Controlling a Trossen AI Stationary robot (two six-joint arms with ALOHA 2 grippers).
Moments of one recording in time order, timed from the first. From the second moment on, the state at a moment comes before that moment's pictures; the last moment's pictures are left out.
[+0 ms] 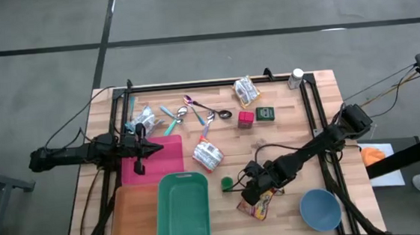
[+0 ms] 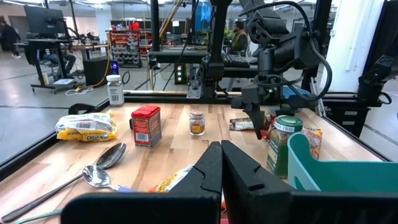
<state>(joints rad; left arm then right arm) 0.00 0.04 0.00 0.02 -0.01 -0.01 0.47 1.75 0.98 -0.43 0.15 1.28</state>
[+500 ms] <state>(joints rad) 0.00 0.04 0.00 0.02 -0.01 -0.01 0.47 1.75 0.98 -0.43 0.13 1.25</state>
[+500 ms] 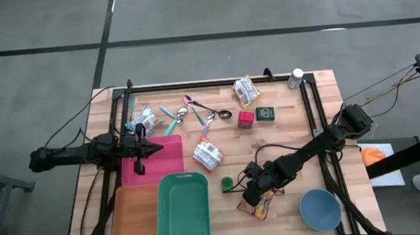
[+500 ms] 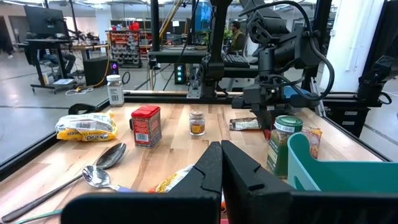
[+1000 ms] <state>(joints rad) 0.00 0.04 0.00 0.02 -0.01 -0.01 0.47 1.71 0.98 -0.43 0.16 1.20</state>
